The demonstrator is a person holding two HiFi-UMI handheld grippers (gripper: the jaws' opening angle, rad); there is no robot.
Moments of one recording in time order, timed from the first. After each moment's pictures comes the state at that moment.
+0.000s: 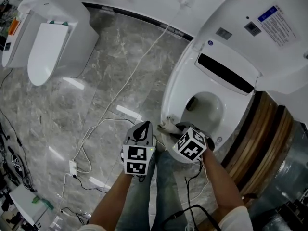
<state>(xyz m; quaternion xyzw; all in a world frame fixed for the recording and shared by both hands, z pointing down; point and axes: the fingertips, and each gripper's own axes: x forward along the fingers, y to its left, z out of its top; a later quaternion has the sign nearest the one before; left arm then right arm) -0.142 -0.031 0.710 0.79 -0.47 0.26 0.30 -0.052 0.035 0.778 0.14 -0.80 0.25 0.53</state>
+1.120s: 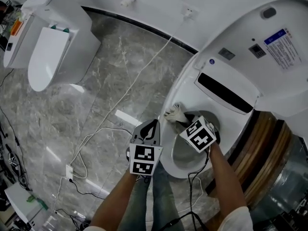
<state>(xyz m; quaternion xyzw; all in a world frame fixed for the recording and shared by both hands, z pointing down) -0.100 -0.106 0.703 0.80 -0.48 0.24 0.28 -0.012 -0.092 0.773 0.21 -0.80 0.25 0.50</state>
